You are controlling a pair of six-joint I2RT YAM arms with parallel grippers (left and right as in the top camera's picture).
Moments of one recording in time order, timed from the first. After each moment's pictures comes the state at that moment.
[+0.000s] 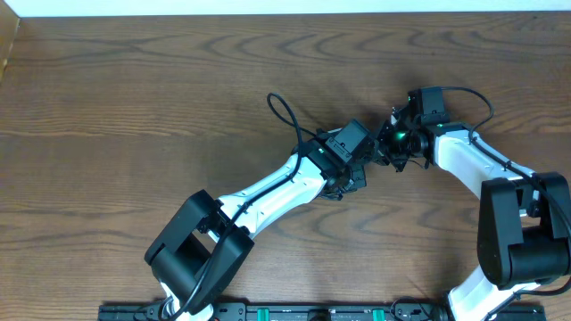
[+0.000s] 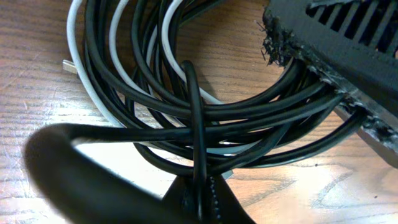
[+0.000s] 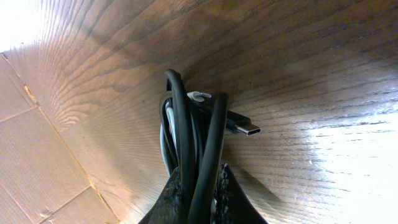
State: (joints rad) left arm -0.81 1.88 1.27 -0.58 0.12 -0.97; right arm 0.15 1.83 1.02 -0.37 -0.64 0.84
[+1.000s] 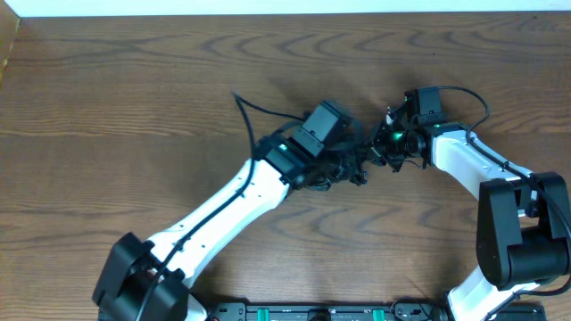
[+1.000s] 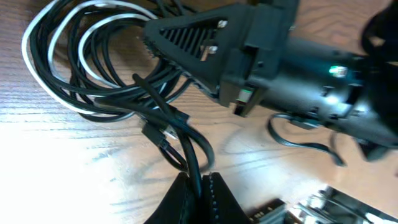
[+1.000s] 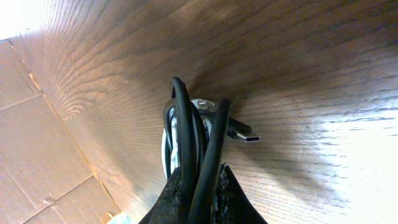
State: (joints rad) left arm -0.73 1.61 1.26 -0.60 0.32 -0.97; right arm 0.16 1.83 1.02 -0.36 -0.66 0.83
